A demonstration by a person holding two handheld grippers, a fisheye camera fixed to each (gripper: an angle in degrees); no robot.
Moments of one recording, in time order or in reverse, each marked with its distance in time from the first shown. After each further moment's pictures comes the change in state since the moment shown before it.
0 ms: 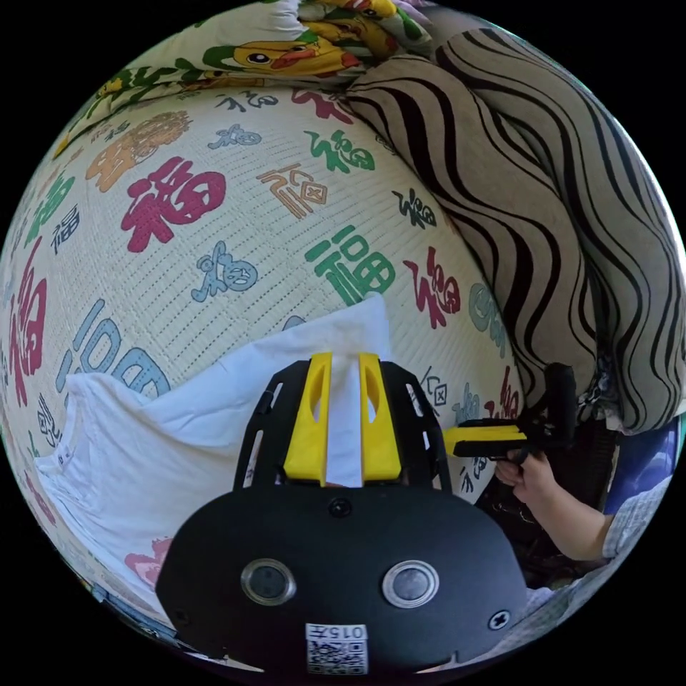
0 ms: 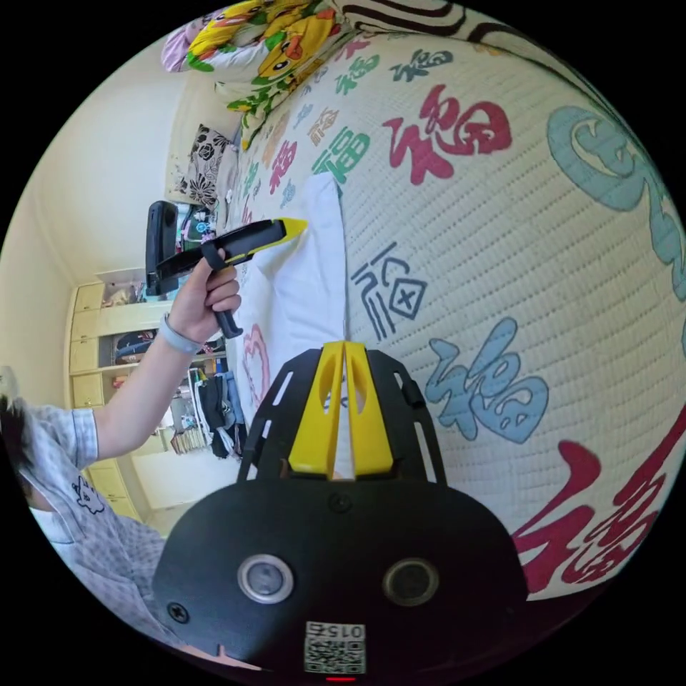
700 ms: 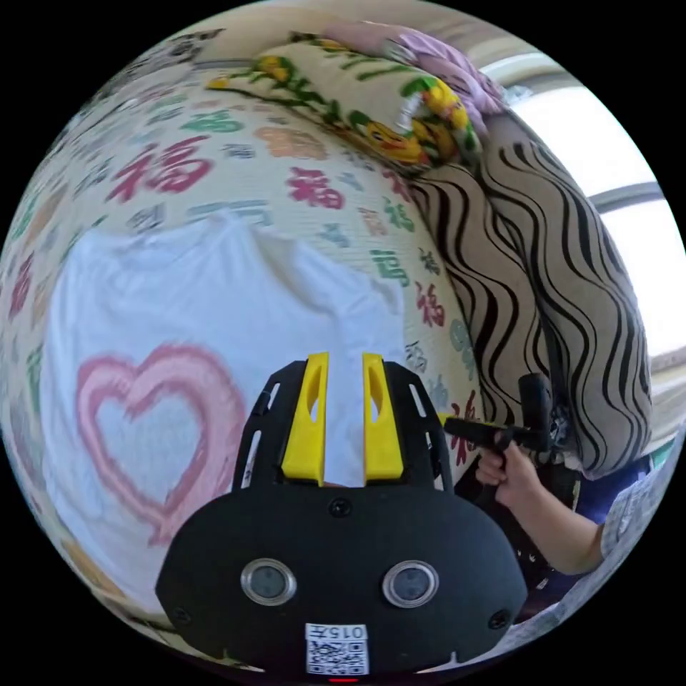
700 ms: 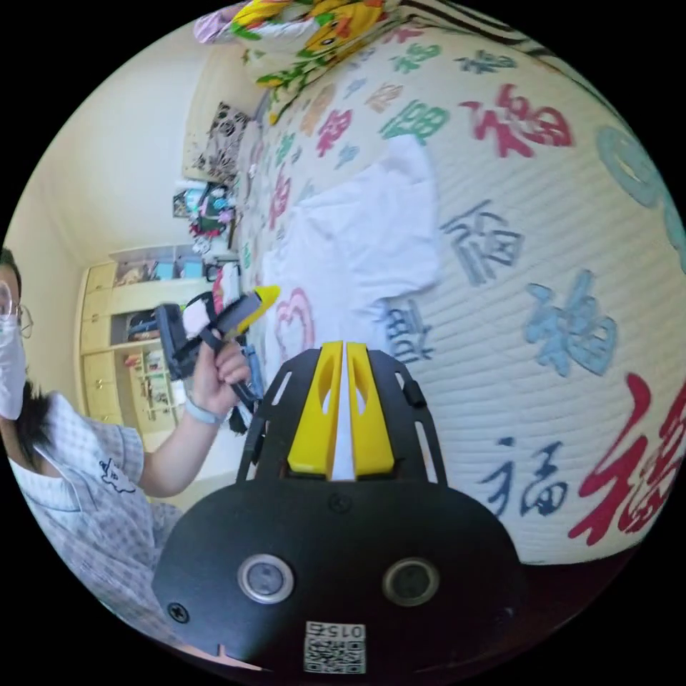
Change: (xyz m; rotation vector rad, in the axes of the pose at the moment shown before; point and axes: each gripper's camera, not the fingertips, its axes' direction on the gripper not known) left arm -0.036 0.242 -0.164 0.298 0.049 -0.418; right arm 0.000 -0.027 0.123 -0.090 -0.066 -0.055
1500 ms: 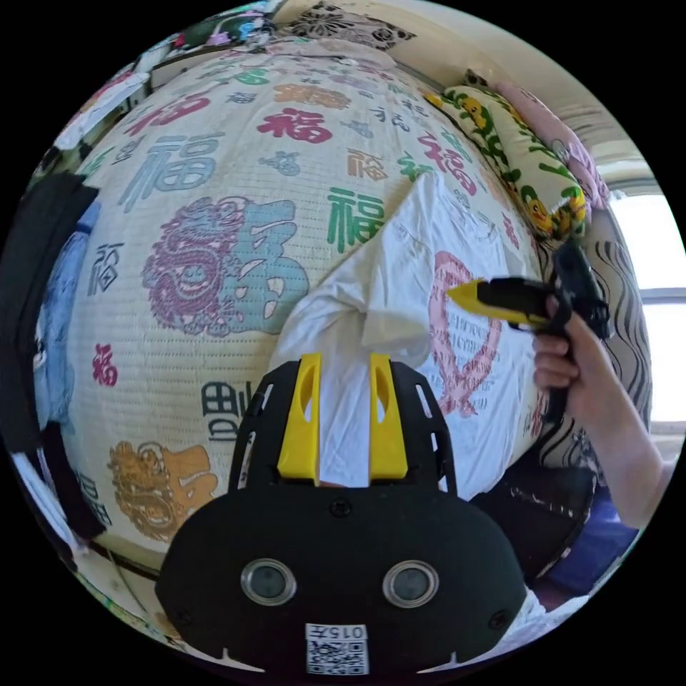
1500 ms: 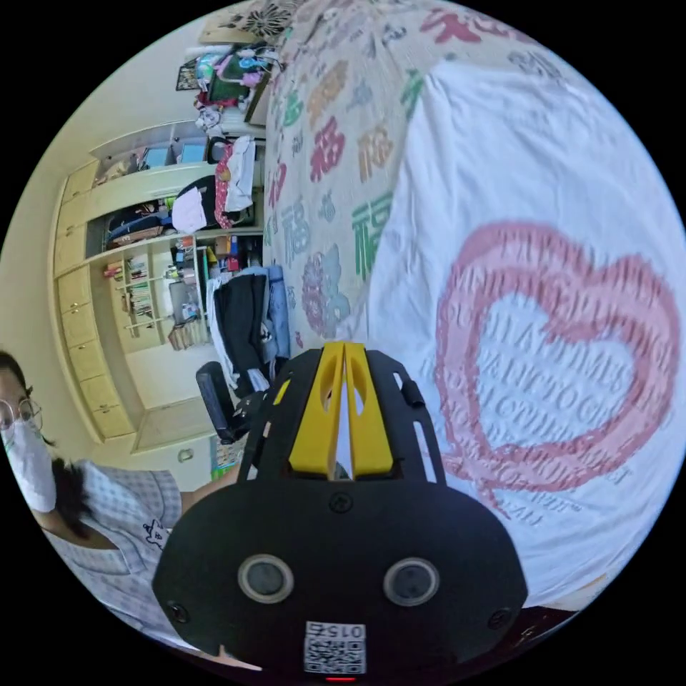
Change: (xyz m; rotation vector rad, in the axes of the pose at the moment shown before) left arm -0.316 0.156 -0.252 -0.013 -0.091 -0.220; right arm -0.117 -0.133 0.469 -0.387 0.074 -0.180
